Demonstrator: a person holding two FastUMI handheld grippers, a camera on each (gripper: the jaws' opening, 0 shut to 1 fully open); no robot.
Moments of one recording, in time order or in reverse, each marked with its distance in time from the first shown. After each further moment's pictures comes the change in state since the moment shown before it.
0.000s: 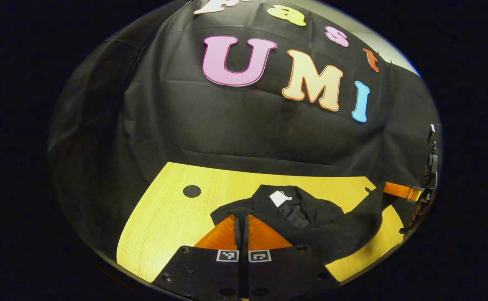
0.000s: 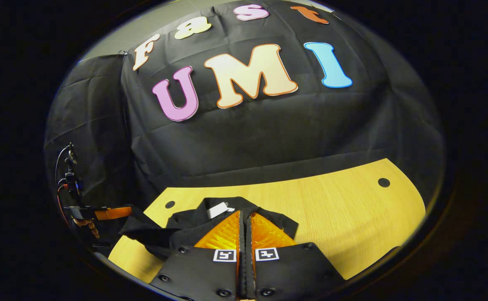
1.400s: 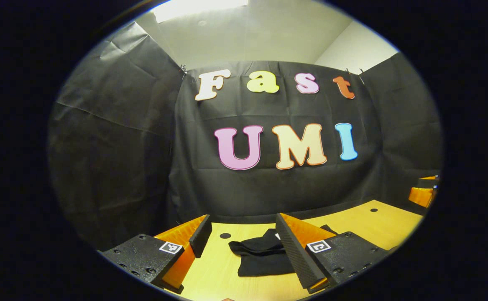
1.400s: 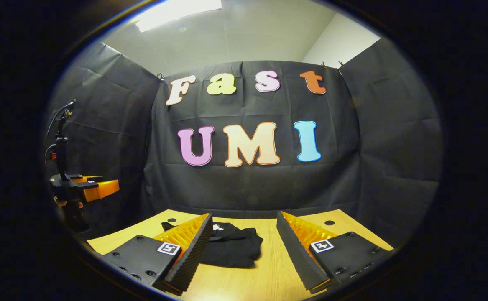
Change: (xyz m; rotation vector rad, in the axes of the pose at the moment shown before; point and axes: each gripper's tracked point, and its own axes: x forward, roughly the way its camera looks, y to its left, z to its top) left arm -0.275 -0.098 0.066 0.209 -0.551 0.212; right arm -0.292 0.012 -0.010 -0.170 -0.457 -0.072
